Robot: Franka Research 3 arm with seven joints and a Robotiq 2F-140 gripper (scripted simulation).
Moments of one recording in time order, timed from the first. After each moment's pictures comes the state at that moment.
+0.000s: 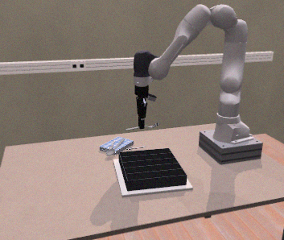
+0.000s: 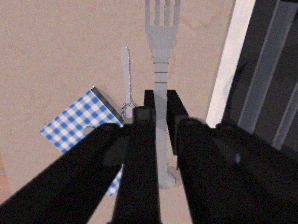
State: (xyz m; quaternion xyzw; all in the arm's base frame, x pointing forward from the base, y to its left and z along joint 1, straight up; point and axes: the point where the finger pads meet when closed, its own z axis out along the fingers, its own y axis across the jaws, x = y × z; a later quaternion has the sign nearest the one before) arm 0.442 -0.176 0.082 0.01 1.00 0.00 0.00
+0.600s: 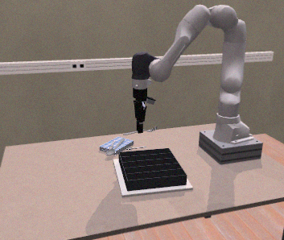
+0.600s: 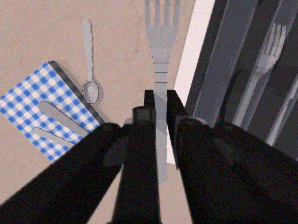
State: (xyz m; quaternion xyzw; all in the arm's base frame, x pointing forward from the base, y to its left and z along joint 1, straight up) arm 0.471 -0.116 0.083 -0.03 1.00 0.00 0.00
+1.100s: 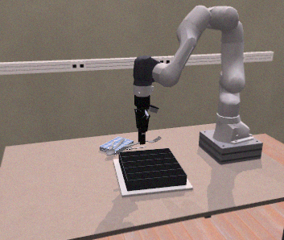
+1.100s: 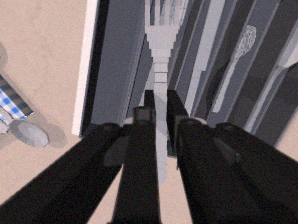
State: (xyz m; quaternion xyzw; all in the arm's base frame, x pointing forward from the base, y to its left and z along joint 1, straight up) arm 0.509 0.030 0.084 -0.06 1.00 0.01 0.01
